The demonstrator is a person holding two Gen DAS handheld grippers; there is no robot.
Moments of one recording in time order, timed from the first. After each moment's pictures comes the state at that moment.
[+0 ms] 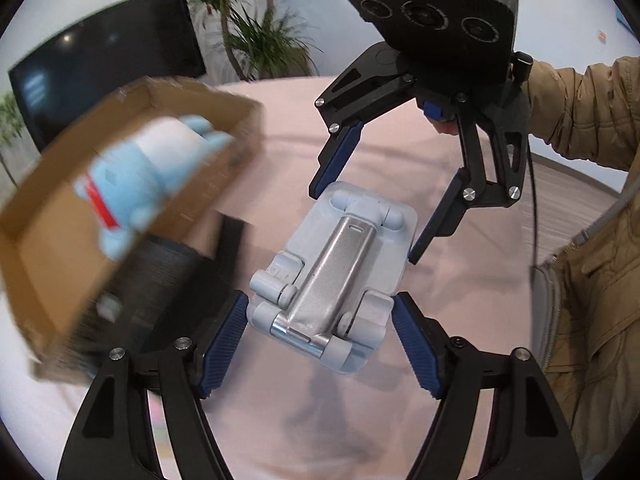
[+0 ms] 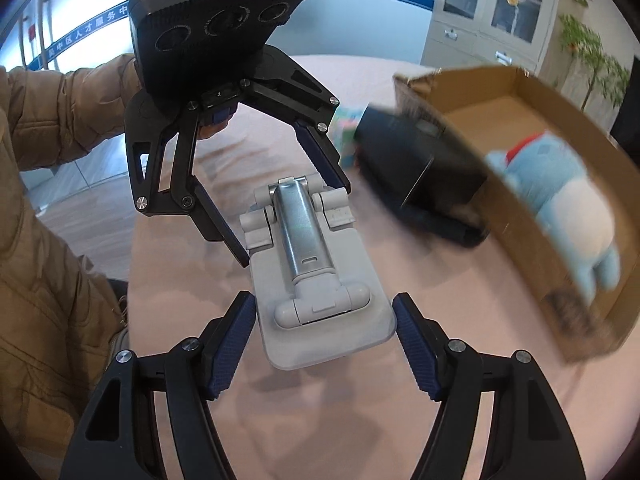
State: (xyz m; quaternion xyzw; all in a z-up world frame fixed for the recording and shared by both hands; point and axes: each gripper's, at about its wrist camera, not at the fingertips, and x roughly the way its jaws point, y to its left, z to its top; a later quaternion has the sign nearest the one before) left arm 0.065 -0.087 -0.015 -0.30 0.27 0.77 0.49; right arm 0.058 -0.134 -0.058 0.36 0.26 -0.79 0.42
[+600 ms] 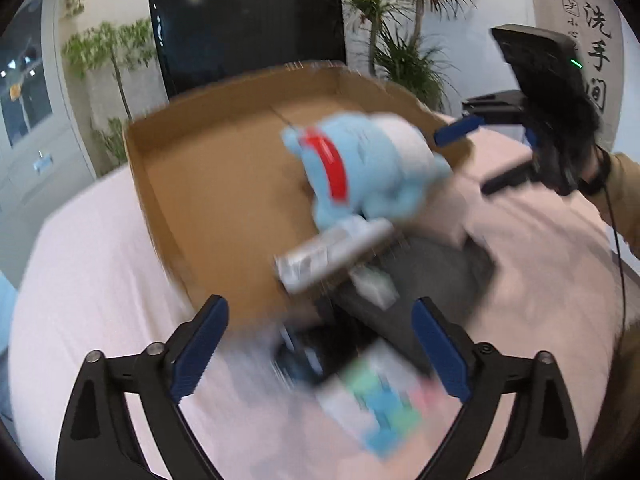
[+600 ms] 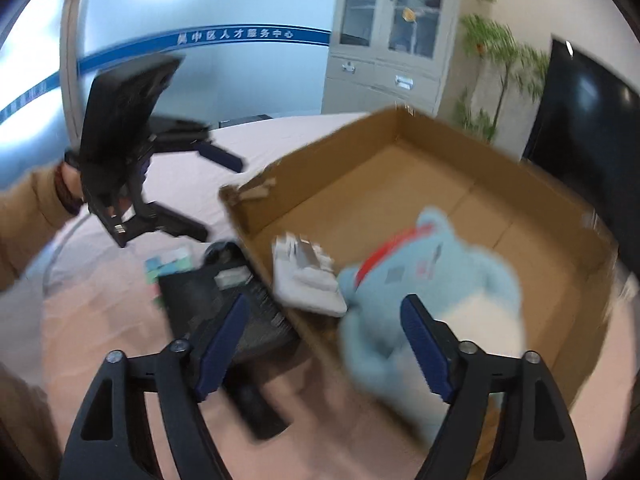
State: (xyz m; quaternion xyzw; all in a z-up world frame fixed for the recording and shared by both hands) left arm -0.036 -0.200 -0.025 -0.33 0.15 0.87 0.34; right arm -0.076 -0.115 -0.015 0.33 0.14 -0.88 0.31
